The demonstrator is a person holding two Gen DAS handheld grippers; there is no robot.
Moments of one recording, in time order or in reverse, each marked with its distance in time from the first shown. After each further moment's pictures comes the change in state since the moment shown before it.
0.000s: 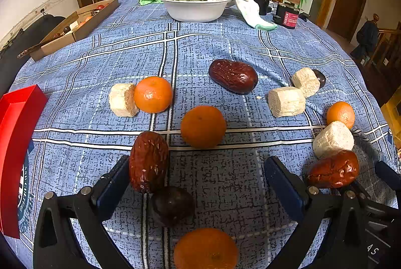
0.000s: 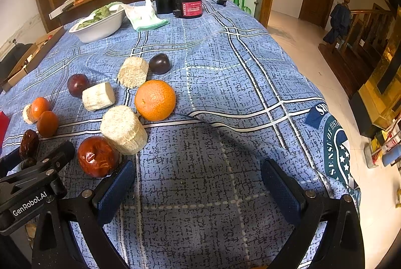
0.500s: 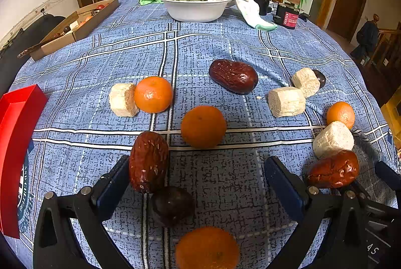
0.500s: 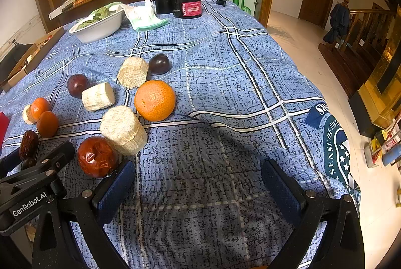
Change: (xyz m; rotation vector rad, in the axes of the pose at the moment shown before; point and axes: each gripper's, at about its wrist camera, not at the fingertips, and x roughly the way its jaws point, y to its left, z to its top) left arm 0.000 0.000 0.000 0.000 0.000 0.000; right arm -0.001 -0.002 -0.001 0.001 0.000 0.000
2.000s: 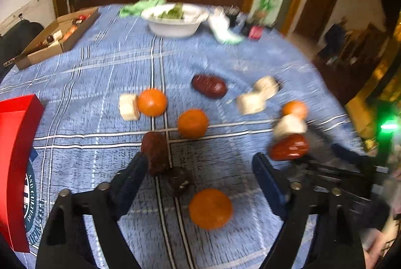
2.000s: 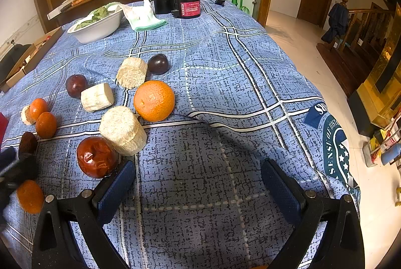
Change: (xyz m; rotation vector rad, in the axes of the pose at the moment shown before) left arm -0.061 0.032 -0.007 0.051 -0.055 -0.251; right arm 0.000 -0.002 0.001 0.001 0.001 -0.003
